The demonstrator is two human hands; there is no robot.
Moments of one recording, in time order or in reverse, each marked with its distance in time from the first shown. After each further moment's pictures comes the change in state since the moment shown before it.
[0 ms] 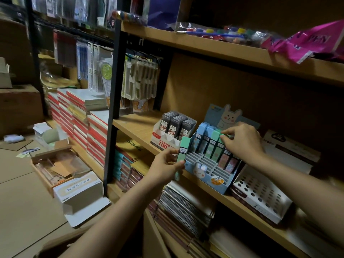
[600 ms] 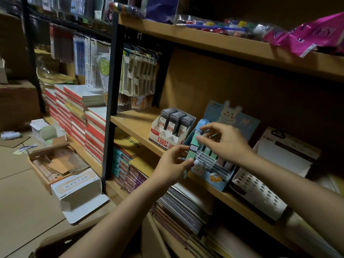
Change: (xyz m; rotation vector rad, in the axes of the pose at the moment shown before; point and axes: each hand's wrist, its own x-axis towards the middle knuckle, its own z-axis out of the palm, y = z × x) left_hand 0.000 -0.003 0.017 0.073 -0.096 0.119; right_hand -0.022 -0.039 -0.008 0.473 -0.220 -0.097
